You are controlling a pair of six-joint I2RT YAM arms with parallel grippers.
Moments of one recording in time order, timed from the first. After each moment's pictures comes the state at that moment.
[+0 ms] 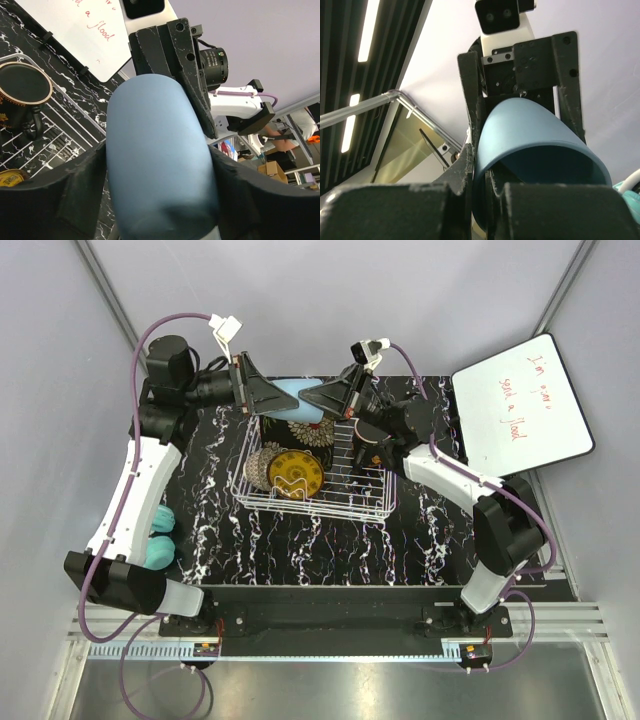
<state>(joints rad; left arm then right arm) -0.21 1.40 1.59 -0.31 1.11 -0.66 0.59 1.71 1.28 1.22 -0.68 1.64</state>
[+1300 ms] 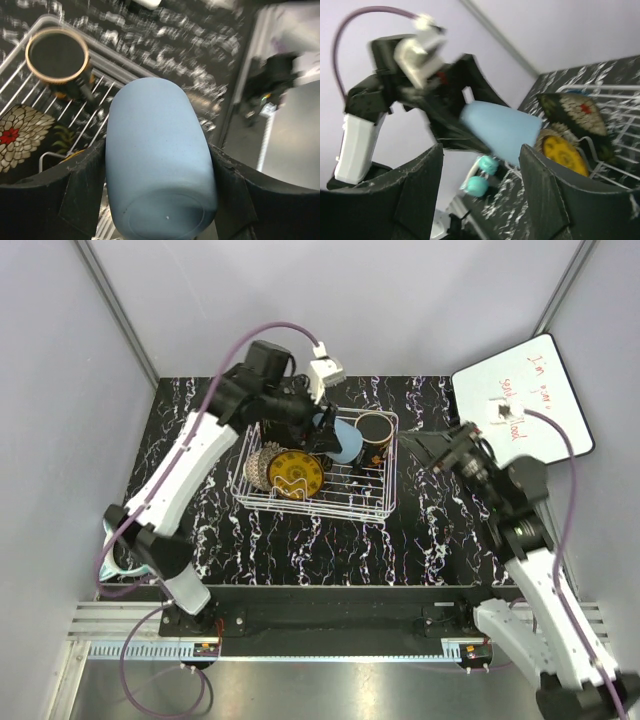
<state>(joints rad) -0.57 1.62 1.97 -0.99 0.67 0.16 0.28 0.83 0.84 0.24 -0.50 0.97</state>
